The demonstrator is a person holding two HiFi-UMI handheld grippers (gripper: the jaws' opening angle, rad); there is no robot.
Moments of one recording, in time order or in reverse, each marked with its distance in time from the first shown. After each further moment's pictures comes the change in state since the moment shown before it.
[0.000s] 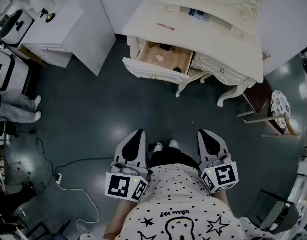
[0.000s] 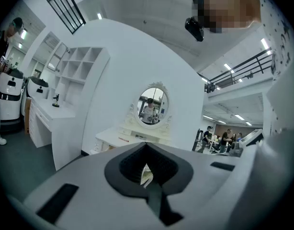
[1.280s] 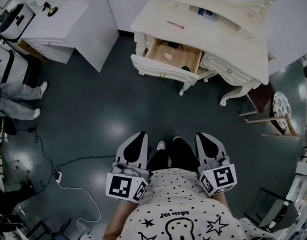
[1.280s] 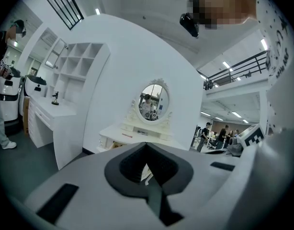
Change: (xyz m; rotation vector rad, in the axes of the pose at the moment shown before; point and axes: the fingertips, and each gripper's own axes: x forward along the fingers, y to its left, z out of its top) left arm -0.020 0.050 -0.007 0.014 0.049 -0.037; right arm 0.027 0.054 -0.011 0.030 0.046 -0.003
